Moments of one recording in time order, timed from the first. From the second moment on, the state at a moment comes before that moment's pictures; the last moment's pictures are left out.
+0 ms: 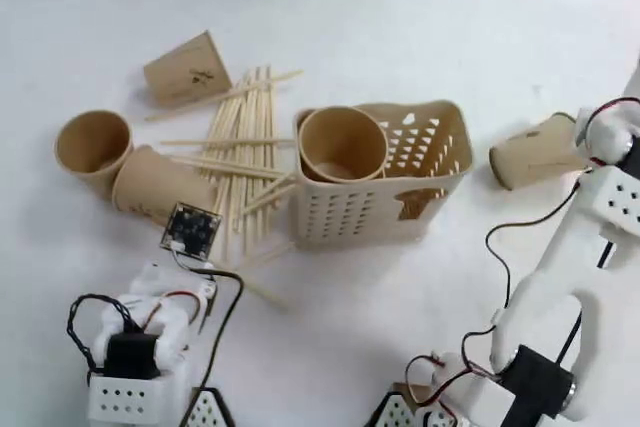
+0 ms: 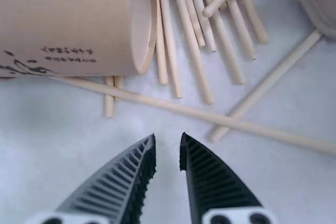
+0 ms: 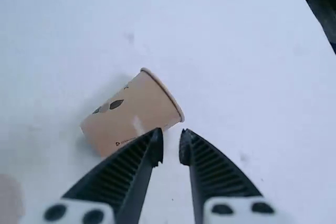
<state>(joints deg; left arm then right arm) -3.3 -104.0 97.1 73.3 -14.6 27.5 -13.5 5.3 62.5 21.1</state>
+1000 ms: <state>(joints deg) -3.3 -104.0 97.1 73.3 -14.6 34.4 19.8 0.0 41.2 28.2</state>
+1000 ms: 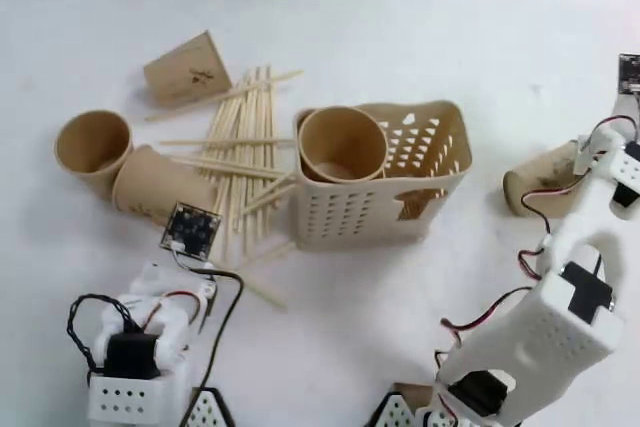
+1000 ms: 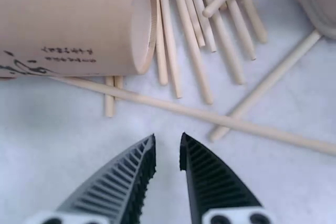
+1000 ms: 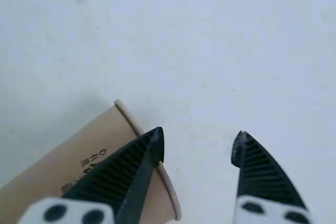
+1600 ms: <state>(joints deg) -3.3 -104.0 97.1 73.3 -14.6 18.9 -53.0 44.0 50.9 22.5</state>
